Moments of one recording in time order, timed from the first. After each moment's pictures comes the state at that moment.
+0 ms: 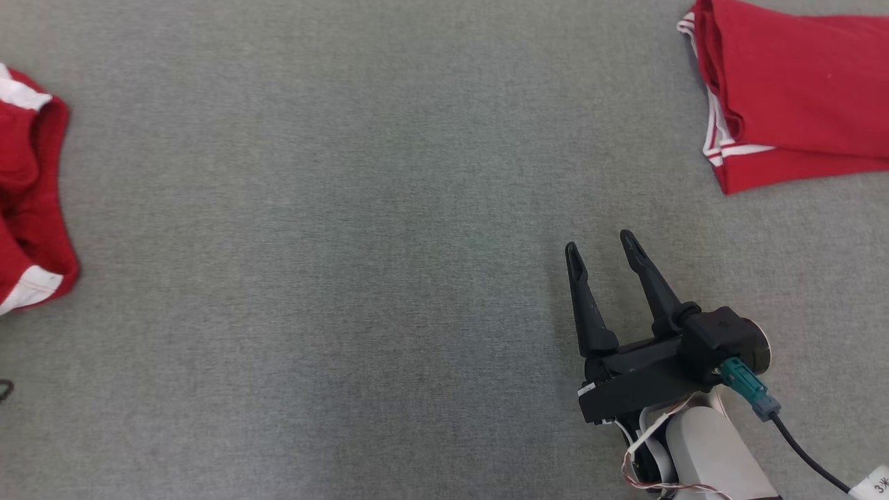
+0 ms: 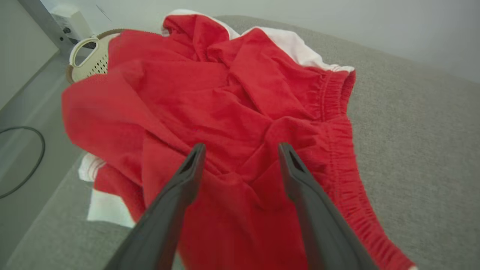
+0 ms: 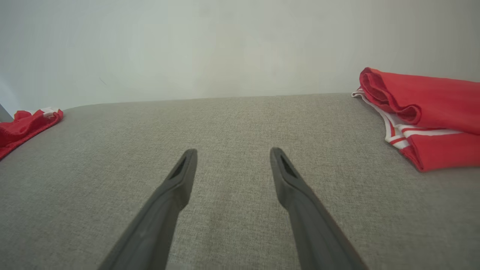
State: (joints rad) left arm -0.89 0.54 0.01 0.87 -0.50 -0.13 0.09; right arm -0.35 -0.05 0.31 0.18 0.10 0.13 -0.26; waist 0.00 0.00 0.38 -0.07
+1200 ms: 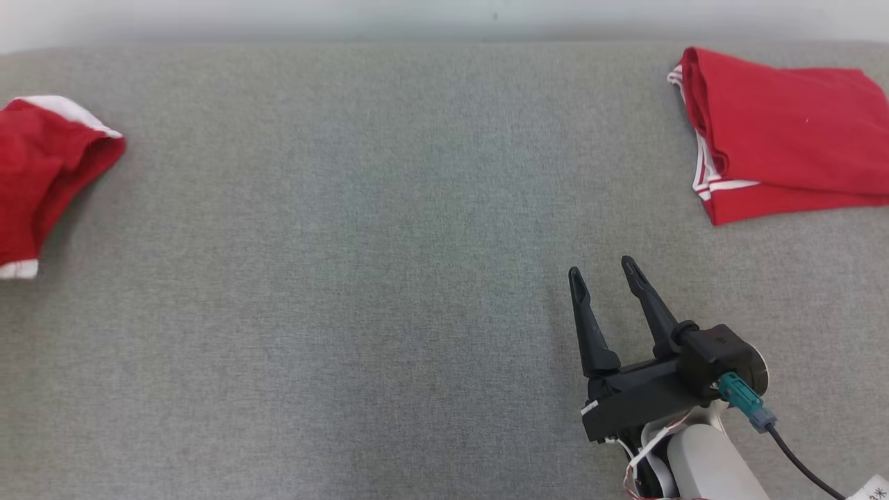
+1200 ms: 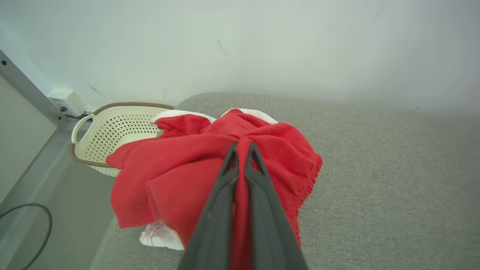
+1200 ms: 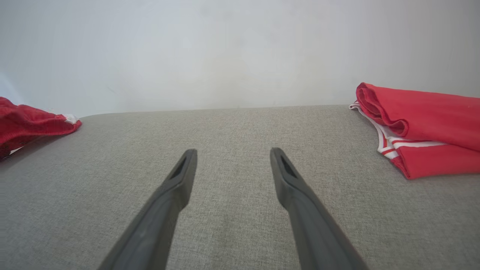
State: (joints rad) left arm -0.95 0.66 -0.34 0.77 -0.72 -0.13 0.10; right arm -0.32 -0.05 0.30 0.22 0.11 0.13 -0.26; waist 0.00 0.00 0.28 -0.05
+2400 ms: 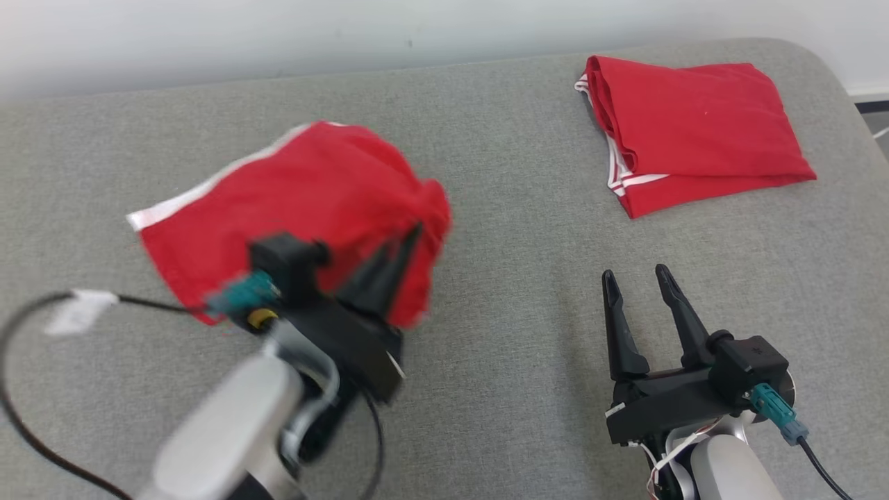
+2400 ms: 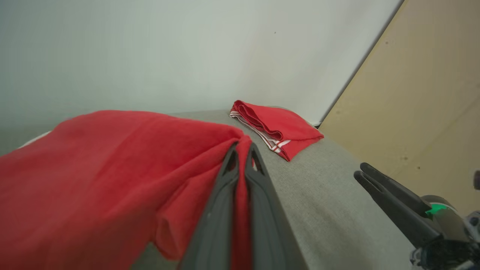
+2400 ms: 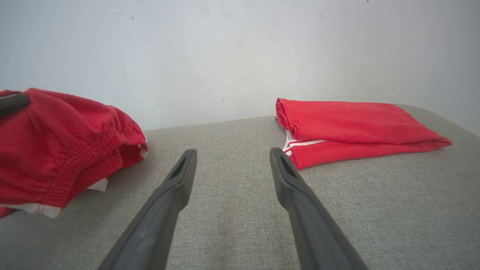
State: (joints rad) left arm -0.72 0.26 -0.69 0.13 -0.74 0.04 -0.02; right arm -0.27 -0.05 0.23 0.19 0.14 0.13 -0.26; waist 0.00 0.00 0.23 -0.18
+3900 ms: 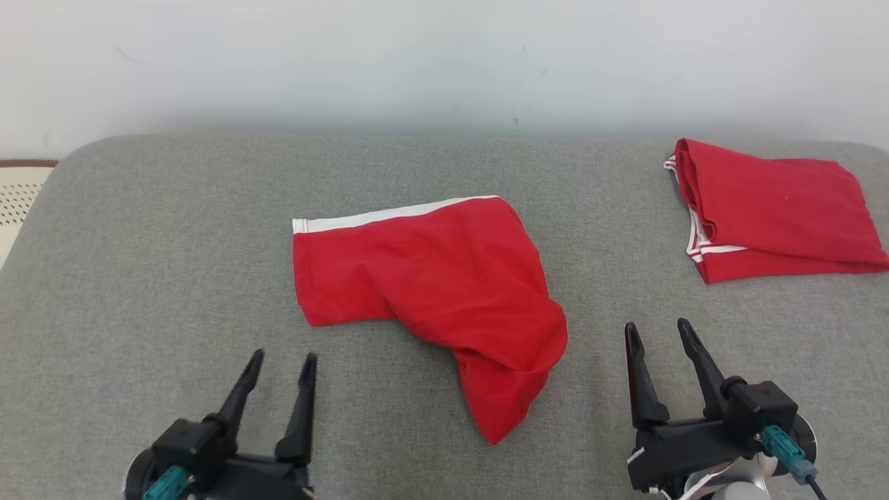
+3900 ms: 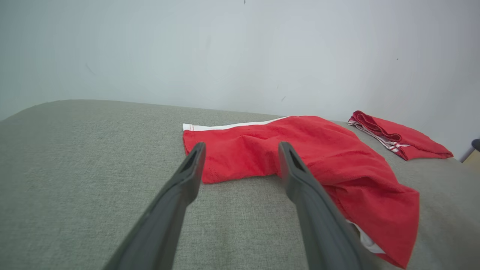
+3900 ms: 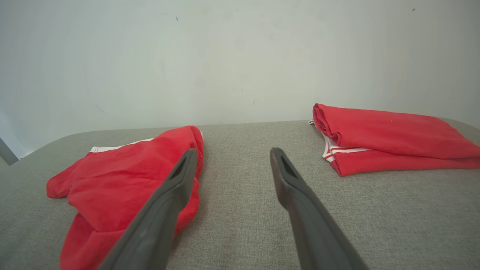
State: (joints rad) left arm -0.27 0.24 -0.43 0.10 -0.46 0.14 -0.26; right arm -0.17 -0.05 0.17 0.19 0.09 0.13 -0.24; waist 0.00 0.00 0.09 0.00
